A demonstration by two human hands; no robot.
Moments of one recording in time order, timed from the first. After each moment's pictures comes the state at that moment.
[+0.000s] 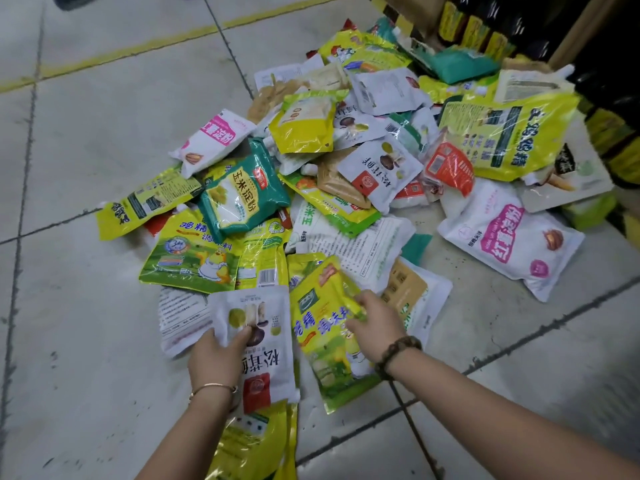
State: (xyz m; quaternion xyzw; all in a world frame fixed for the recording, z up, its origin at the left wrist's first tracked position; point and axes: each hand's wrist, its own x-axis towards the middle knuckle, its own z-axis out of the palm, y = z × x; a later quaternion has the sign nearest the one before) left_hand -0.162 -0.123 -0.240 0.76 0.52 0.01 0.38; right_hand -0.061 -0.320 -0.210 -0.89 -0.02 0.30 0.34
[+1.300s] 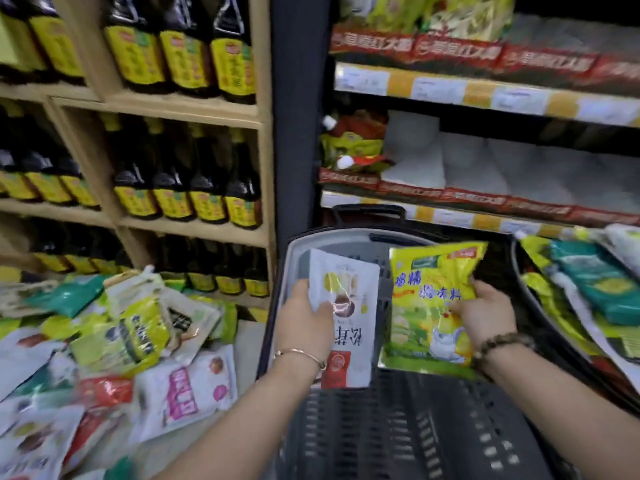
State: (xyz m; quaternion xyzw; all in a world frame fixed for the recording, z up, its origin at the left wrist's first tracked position) left_hand -0.044 -0.622 0.098 0.80 -0.18 -0.13 0.56; right_hand -0.178 -0.788 0.123 -0.66 0.53 -0.29 0.45
